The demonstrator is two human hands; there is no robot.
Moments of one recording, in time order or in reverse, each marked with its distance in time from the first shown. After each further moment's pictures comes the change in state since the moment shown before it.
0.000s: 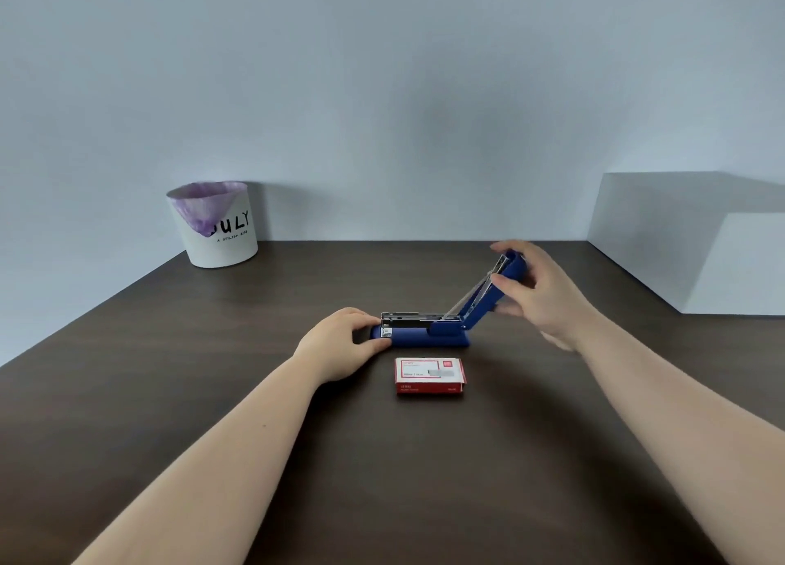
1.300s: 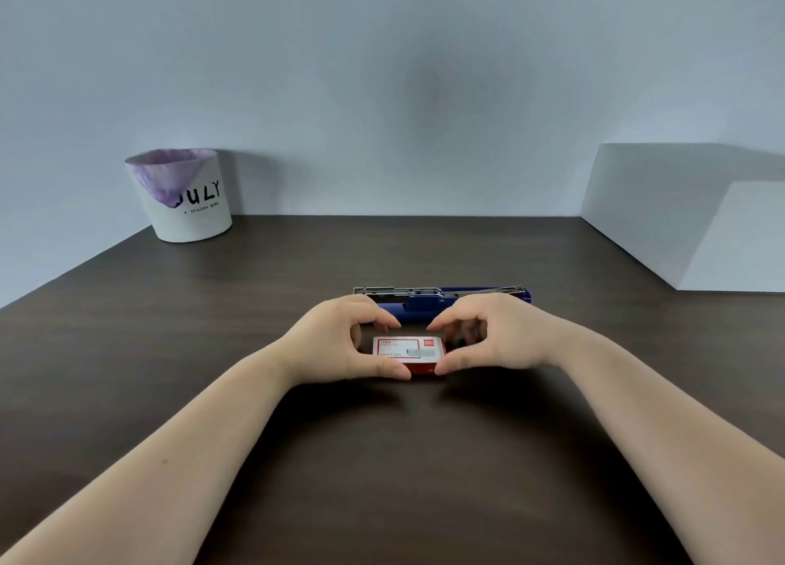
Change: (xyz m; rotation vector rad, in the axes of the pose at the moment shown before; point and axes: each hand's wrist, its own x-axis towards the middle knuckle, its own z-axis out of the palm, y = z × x) left_hand -0.027 0.033 -0.005 -0.140 -0.118 0.268; right_hand -0.031 0.006 0.019 -0.701 -0.505 -0.011
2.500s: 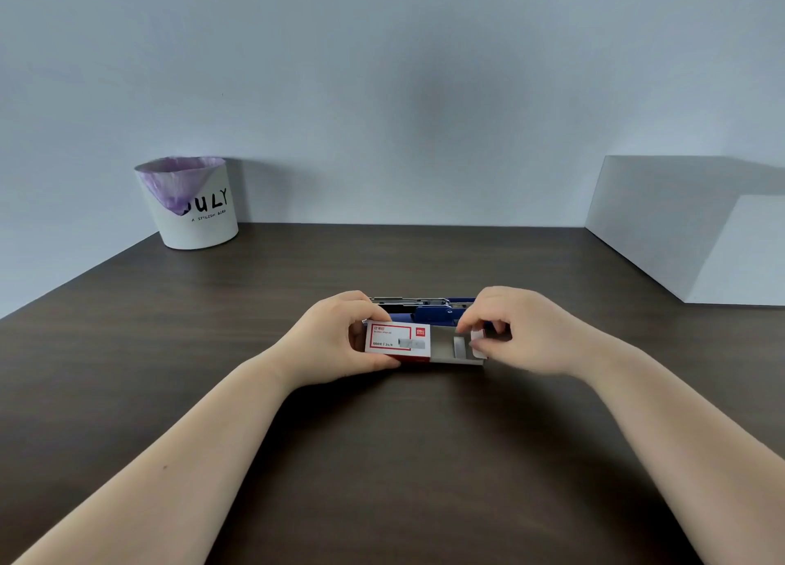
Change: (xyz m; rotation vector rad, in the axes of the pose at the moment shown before) left_hand 0.003 -0.012 -0.007 0.083 0.106 0.039; right_hand -0.007 0.002 -0.009 -0.285 0.186 -0.123
